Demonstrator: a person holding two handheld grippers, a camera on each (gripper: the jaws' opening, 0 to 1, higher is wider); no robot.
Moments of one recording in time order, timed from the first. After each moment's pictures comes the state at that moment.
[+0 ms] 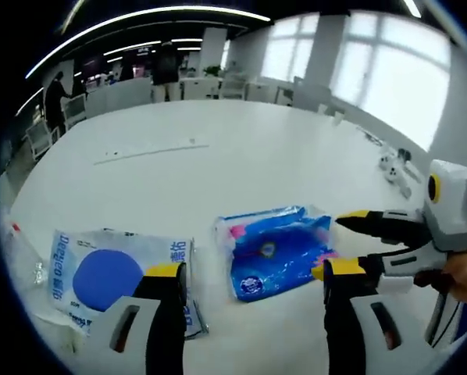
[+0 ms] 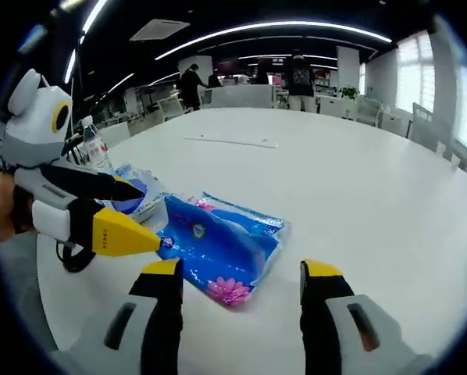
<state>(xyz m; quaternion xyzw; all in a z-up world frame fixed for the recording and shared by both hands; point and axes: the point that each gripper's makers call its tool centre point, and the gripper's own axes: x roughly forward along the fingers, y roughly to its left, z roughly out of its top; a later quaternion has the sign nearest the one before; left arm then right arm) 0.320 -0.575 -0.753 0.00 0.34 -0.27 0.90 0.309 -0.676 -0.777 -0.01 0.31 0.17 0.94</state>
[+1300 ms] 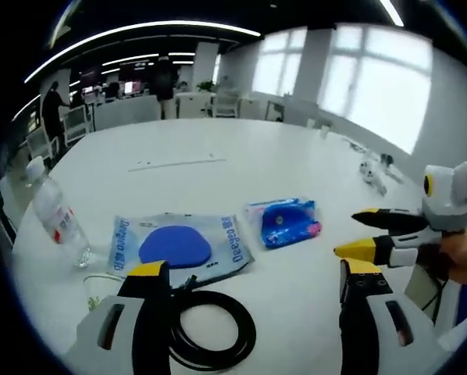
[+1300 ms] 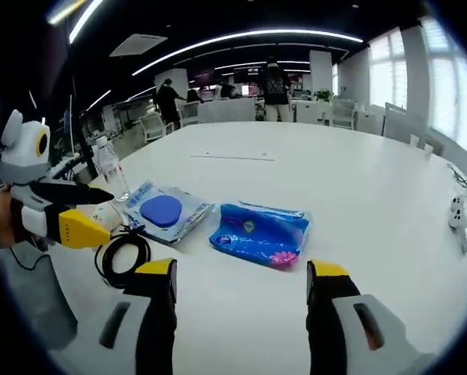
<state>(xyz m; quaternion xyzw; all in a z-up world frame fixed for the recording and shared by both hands) 0.255 -0.467 -0.700 -0.01 0.30 -0.30 0.90 0.236 -0.623 -0.725 0.01 0.29 0.11 0.95</state>
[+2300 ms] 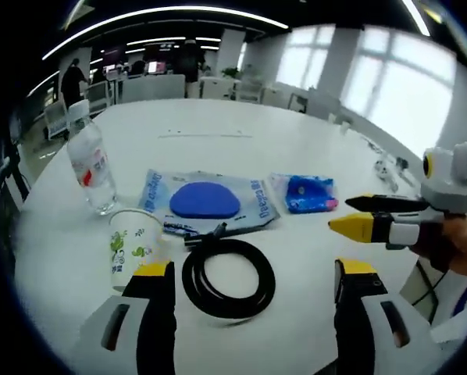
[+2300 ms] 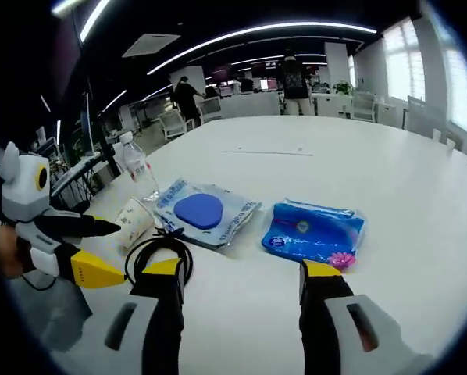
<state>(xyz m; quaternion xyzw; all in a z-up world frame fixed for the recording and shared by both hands) 0.221 -0.416 -0.729 -0.03 0.35 -0.24 0.90 0.240 -0.556 -0.729 0.03 0.30 0.17 0.94</state>
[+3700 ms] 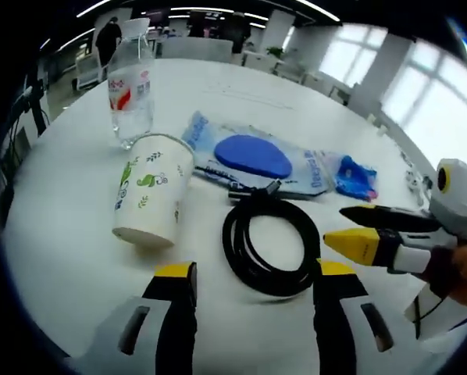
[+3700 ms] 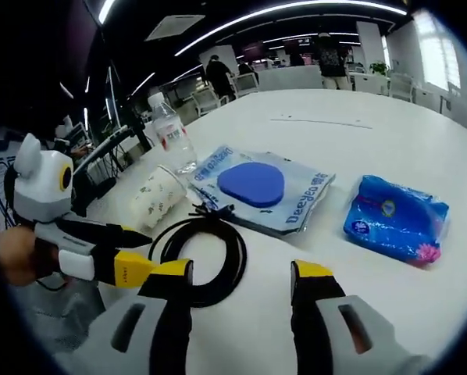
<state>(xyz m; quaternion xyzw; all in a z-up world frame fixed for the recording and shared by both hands) 0.221 -0.378 -0.787 -0.10 0.43 -0.15 0.88 0.243 -0.477 -0.778 0.04 0.36 0.27 0.89</state>
